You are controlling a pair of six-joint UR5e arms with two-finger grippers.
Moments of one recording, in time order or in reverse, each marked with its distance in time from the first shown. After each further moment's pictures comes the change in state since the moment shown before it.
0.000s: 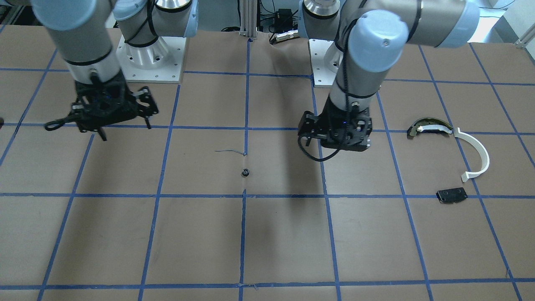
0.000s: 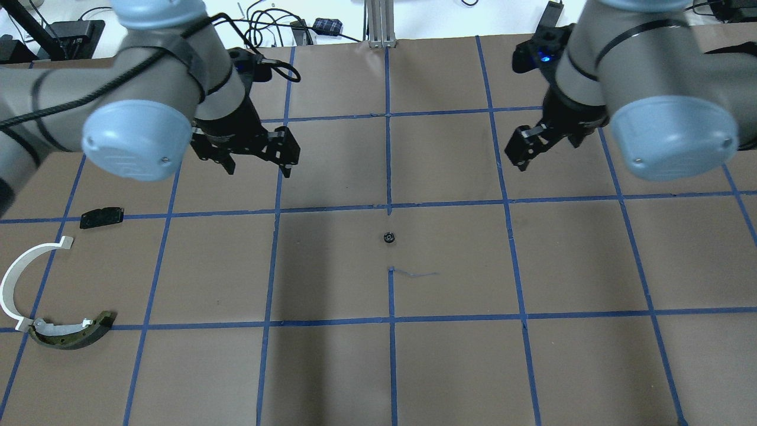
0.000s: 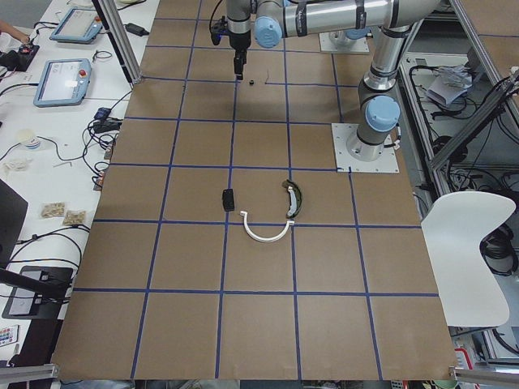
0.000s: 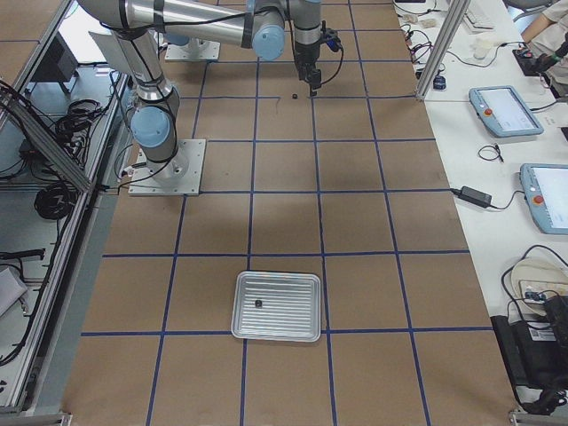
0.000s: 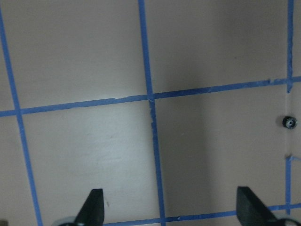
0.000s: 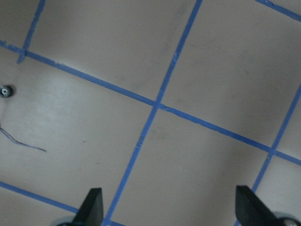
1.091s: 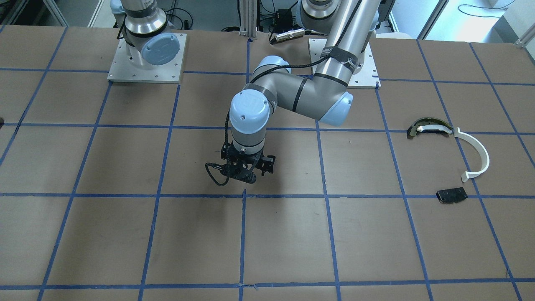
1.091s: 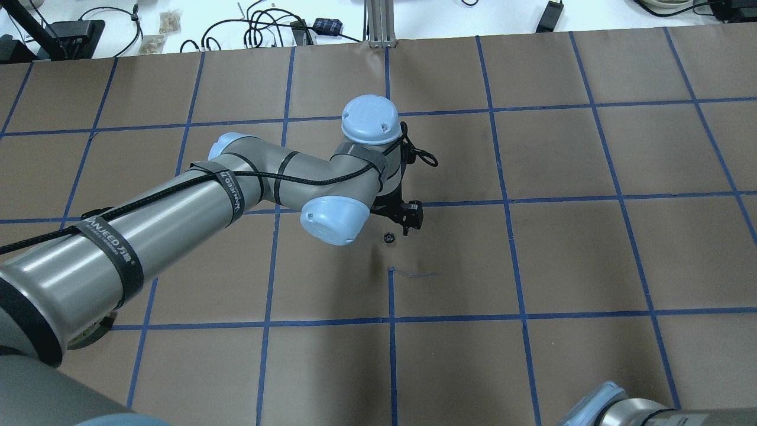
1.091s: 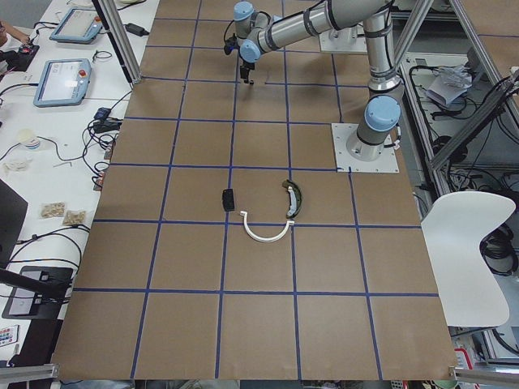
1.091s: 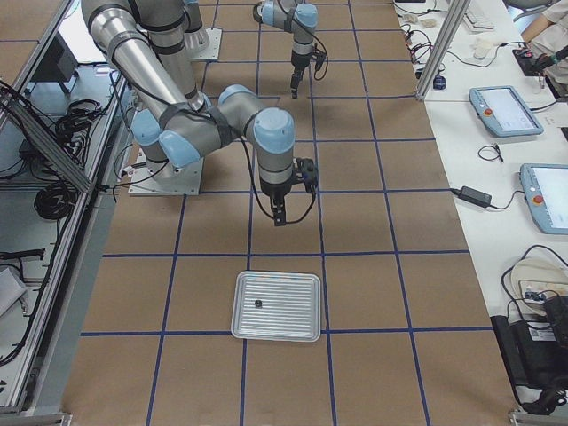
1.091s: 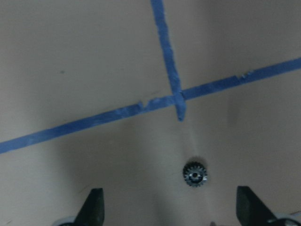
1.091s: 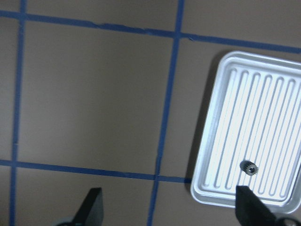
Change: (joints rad) left arm -0.280 -0.325 -0.022 0.277 -0.027 -0.094; right arm -0.876 0.115 0.005 -0.091 -0.015 -0.567
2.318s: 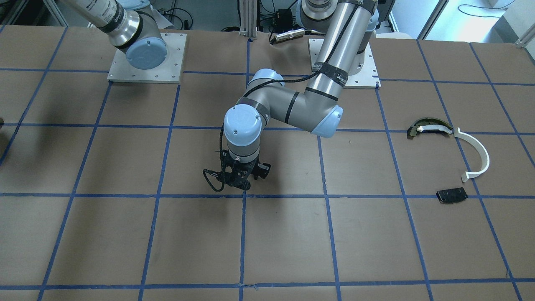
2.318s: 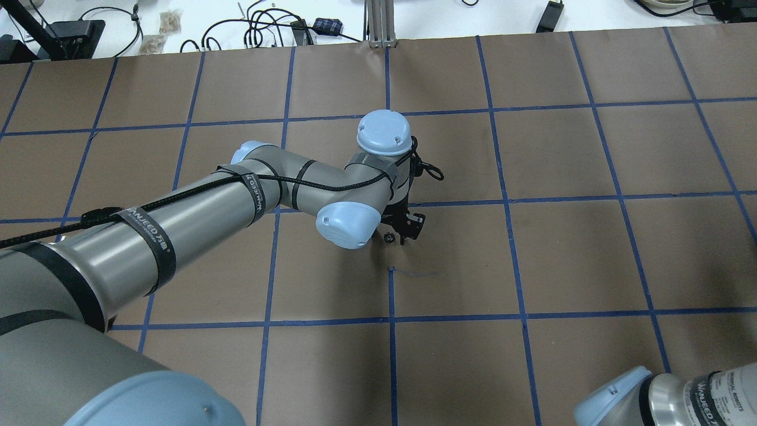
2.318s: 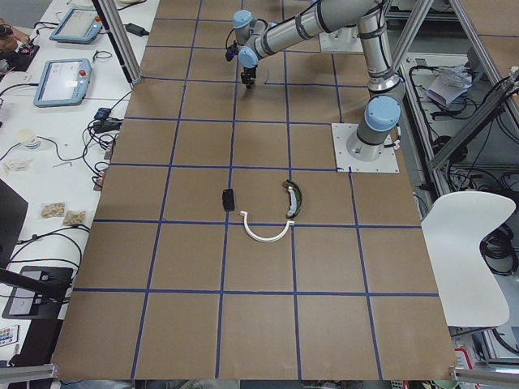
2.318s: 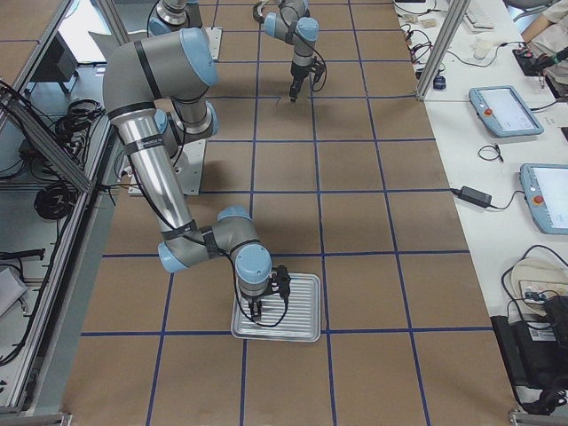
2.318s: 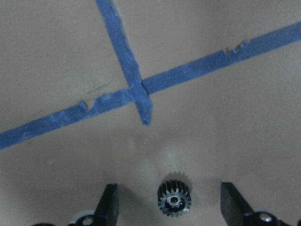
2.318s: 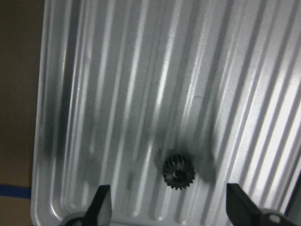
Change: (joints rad) left arm -0.010 -0.065 0.017 0.014 0.009 0.022; right arm -0.207 0.404 0.002 -0.365 -0.044 -0.222
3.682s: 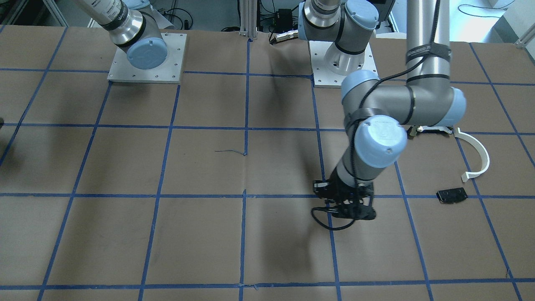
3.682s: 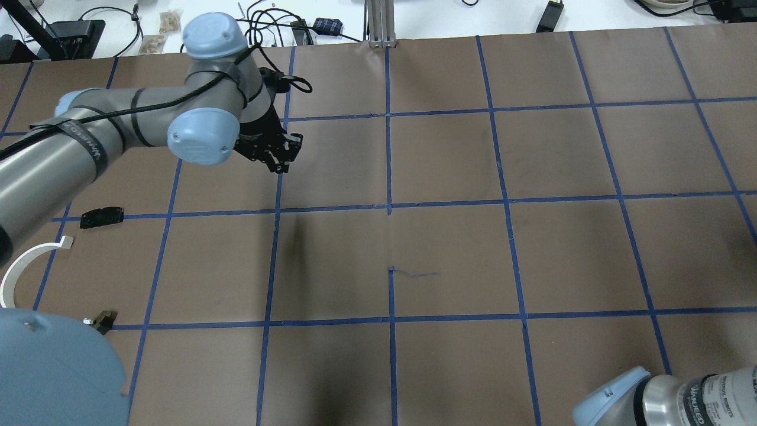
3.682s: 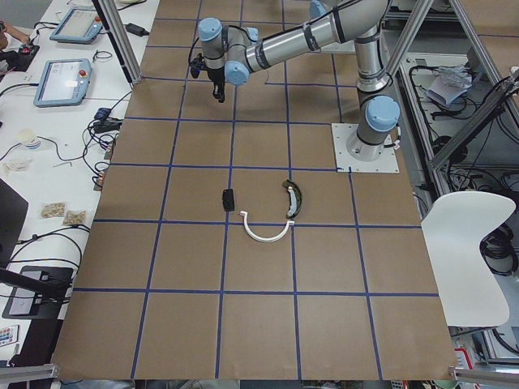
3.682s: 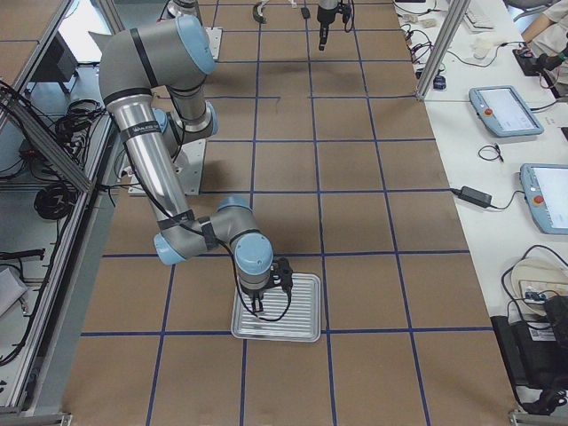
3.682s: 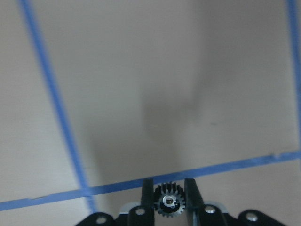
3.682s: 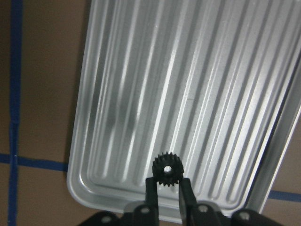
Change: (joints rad) left arm 0.437 0.149 0.066 -0.144 0.039 0.140; right arm 0.023 -0.117 -0.023 0.110 0.002 -0.015
